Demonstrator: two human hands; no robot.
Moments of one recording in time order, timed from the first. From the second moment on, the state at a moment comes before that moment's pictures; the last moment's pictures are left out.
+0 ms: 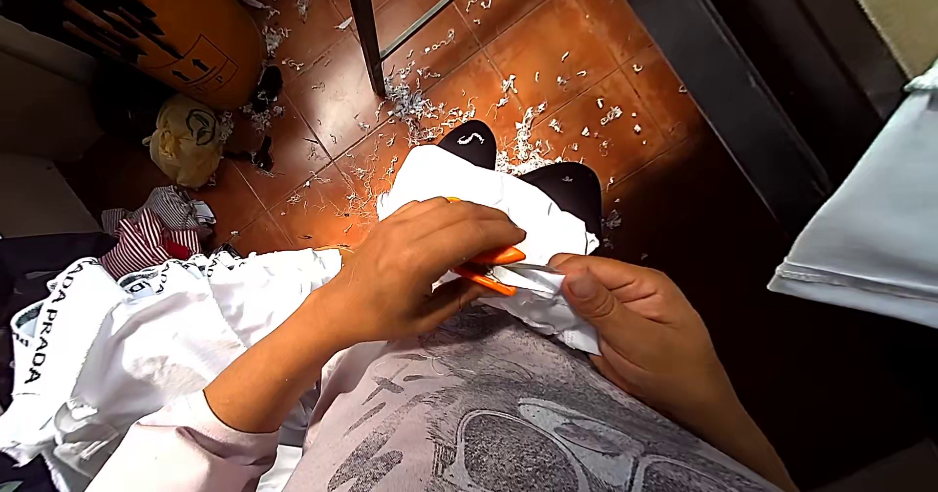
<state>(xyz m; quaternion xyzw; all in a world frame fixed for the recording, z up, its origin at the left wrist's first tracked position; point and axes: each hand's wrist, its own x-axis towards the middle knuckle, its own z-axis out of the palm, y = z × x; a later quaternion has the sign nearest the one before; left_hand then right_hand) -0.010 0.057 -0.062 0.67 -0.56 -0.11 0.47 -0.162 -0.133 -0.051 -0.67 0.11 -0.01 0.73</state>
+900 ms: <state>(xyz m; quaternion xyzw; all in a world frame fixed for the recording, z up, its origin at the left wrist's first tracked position) -0.022 0.044 -0.056 0.58 -0.52 -0.19 0.59 -0.175 -0.134 -0.055 -0.87 -0.19 -0.30 0.34</state>
